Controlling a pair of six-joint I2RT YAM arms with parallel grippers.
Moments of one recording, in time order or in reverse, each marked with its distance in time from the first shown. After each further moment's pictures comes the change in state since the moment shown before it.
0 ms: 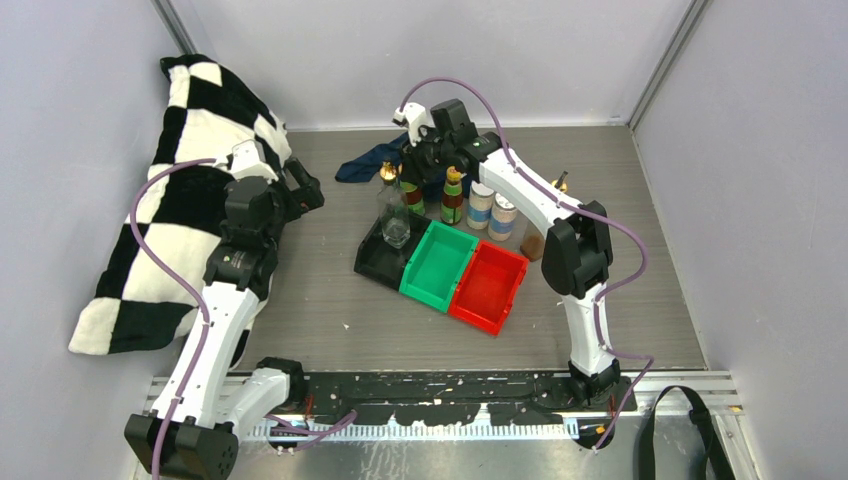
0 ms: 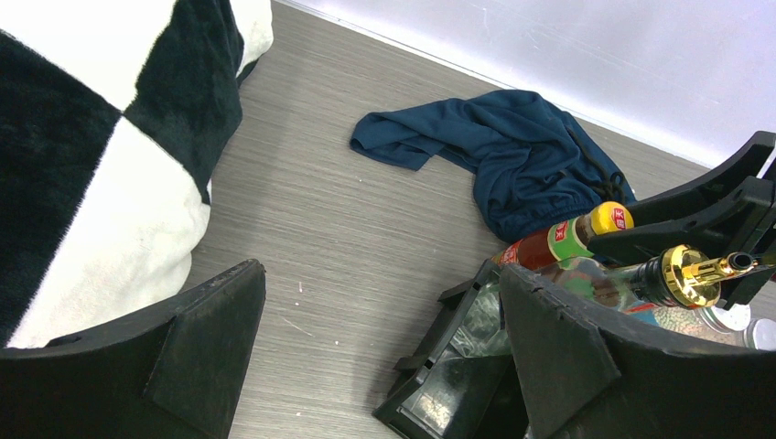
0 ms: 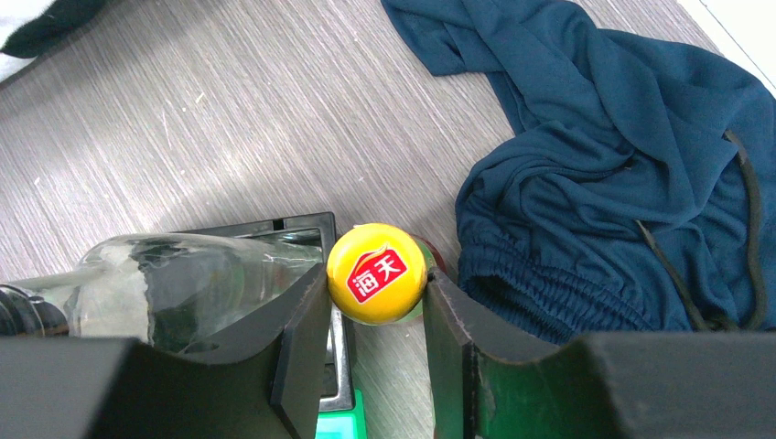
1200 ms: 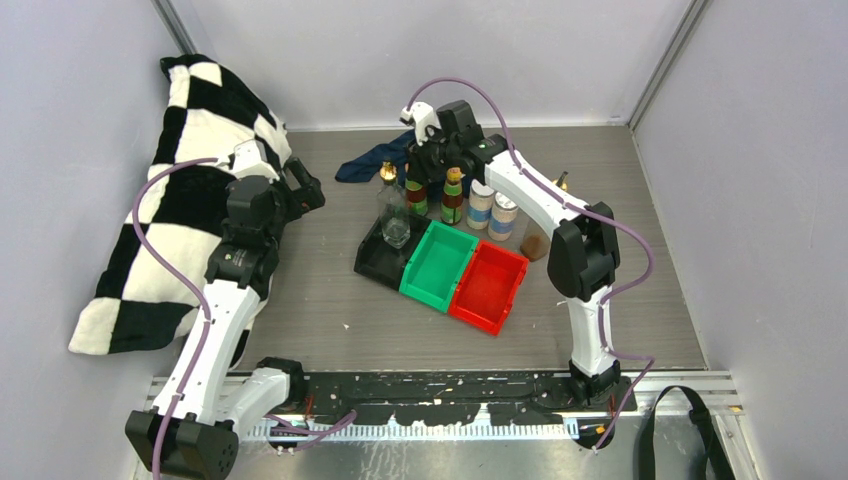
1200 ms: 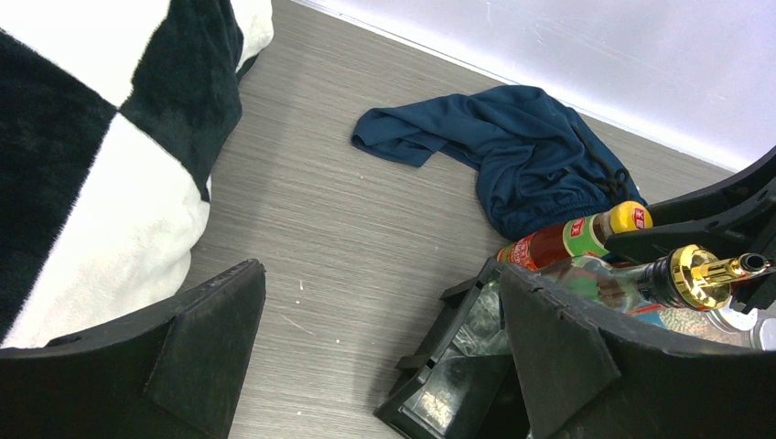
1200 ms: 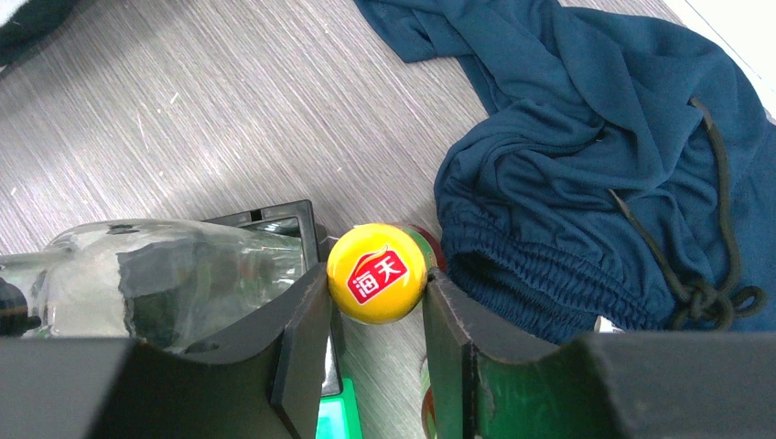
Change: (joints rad) left arm 0.000 0.011 -0.002 0.002 0.000 0.000; right arm -0.020 -0.046 -0.068 0.033 0.038 0.021
